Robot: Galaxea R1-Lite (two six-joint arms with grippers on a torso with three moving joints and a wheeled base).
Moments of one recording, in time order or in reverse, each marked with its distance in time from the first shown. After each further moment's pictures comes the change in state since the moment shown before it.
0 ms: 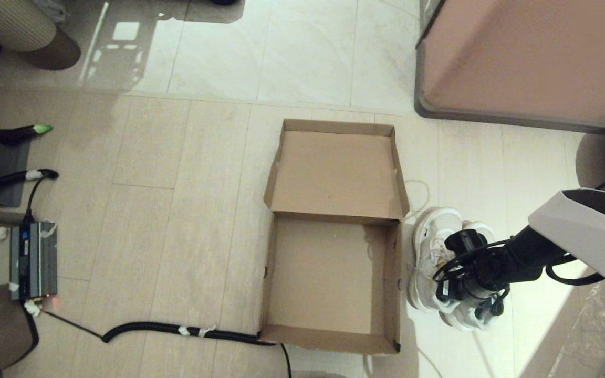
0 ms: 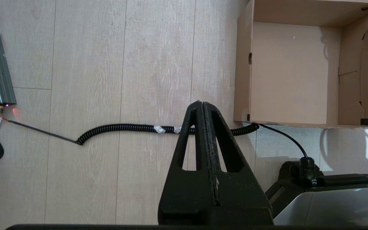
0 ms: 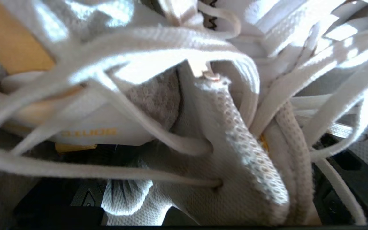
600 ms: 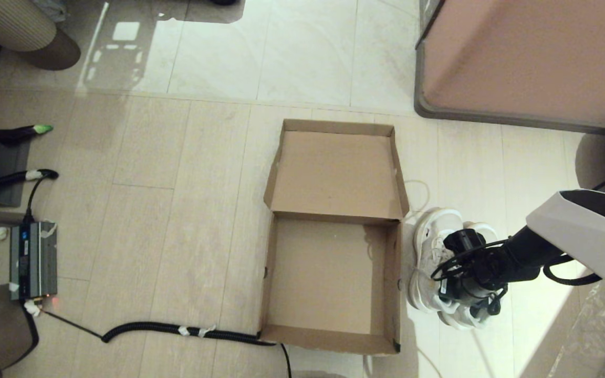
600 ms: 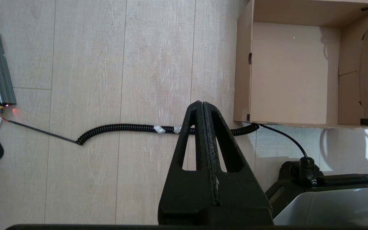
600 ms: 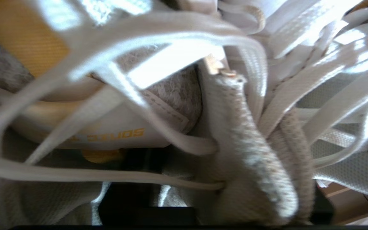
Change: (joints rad) left arm 0.000 0.000 0.000 0.000 0.000 0.000; right arm -0.001 0.011 -0.016 -0.008 0.016 0.028
